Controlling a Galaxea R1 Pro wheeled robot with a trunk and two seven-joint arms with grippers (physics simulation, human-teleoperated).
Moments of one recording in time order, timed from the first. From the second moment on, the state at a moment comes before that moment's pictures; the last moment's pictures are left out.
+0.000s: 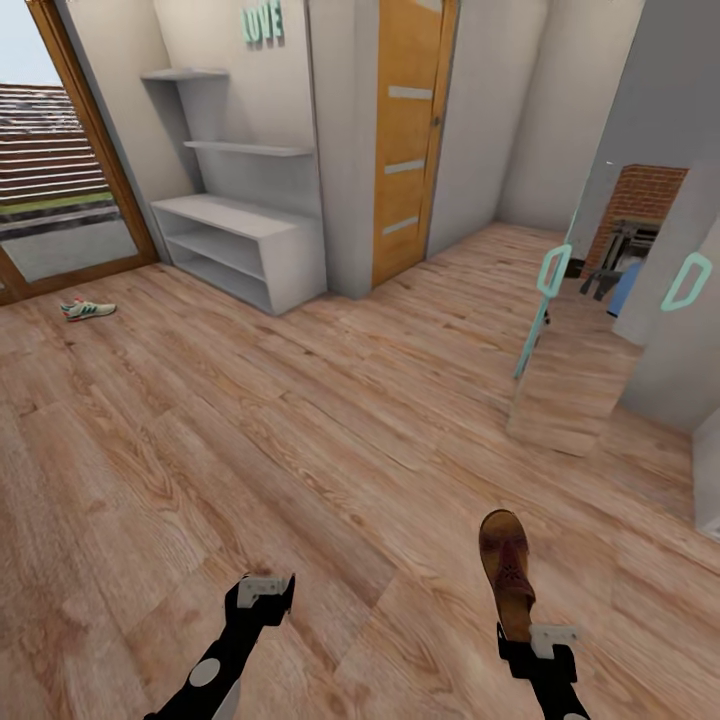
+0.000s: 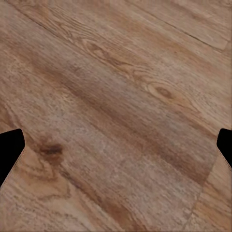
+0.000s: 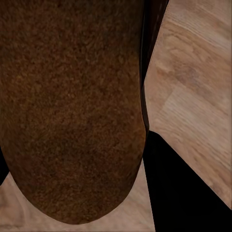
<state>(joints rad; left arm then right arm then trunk) -0.38 -0.02 -0.16 -0.57 0.15 -0.31 -0.01 -0.33 -0.13 0.17 -0.43 -0.14 -0.36 -0.17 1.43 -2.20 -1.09</state>
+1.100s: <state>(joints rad) -0.38 -0.02 -0.16 -0.57 0.16 -0.31 0.00 -0.33 -0.12 0.17 -0.44 -0.14 -0.36 -0.17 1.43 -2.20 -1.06</state>
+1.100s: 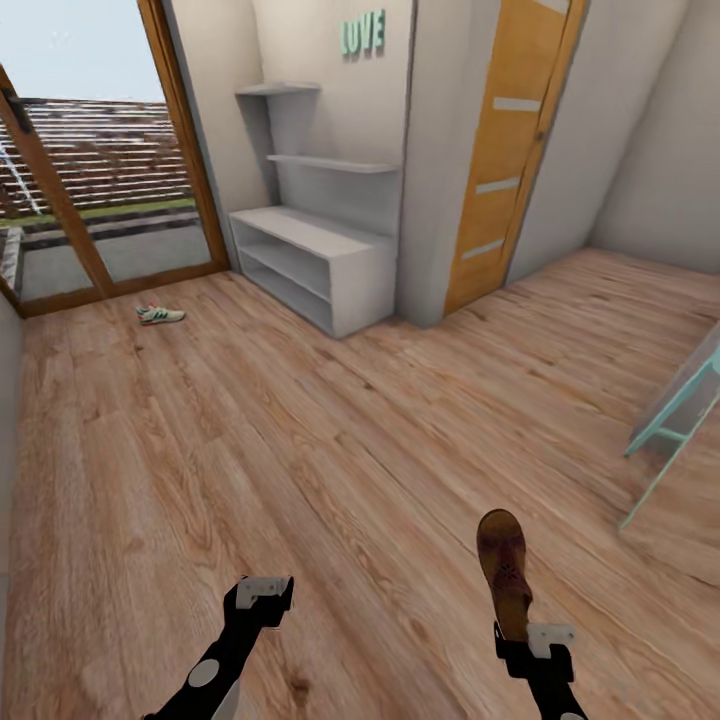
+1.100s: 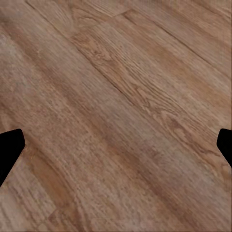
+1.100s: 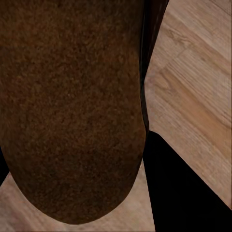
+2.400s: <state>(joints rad) -0.38 -0.01 -0.16 -0.56 0.18 -0.31 0.00 -0.33 -0.12 0.17 -0.44 -0.14 -0.36 -0.17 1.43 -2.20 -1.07</state>
